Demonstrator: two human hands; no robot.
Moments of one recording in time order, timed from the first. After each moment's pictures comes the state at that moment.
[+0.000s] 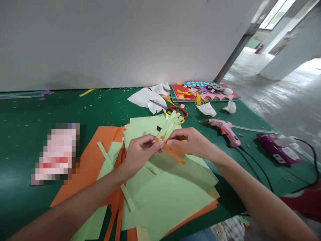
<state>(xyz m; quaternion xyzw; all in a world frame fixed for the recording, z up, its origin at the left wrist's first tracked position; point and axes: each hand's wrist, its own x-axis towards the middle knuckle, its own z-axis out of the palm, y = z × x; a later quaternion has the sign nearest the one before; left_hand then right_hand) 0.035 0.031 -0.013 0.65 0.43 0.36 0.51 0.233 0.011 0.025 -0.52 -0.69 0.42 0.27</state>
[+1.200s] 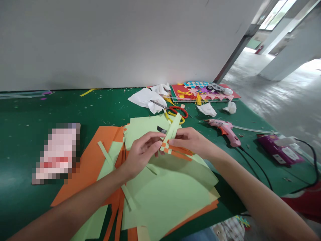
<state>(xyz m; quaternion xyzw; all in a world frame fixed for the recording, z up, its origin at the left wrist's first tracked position) 0.032 0.028 -0.011 0.63 0.32 0.38 0.60 0.235 0.012 0.021 -0.47 -0.58 0.58 0.32</state>
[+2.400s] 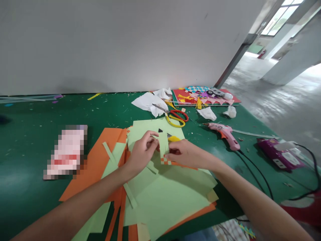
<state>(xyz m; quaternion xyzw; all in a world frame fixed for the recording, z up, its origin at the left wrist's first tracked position) 0.034 0.036 -0.017 0.72 0.44 0.32 0.43 0.223 0.003 0.014 -0.53 -0.76 0.36 0.14</state>
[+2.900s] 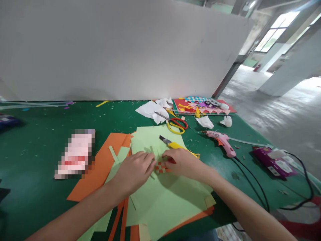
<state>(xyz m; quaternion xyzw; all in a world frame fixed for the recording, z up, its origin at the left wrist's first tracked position) 0.001 0.004 0.008 0.92 0.38 0.10 0.03 0.204 -0.008 0.013 -0.55 -0.79 0.23 0.10</state>
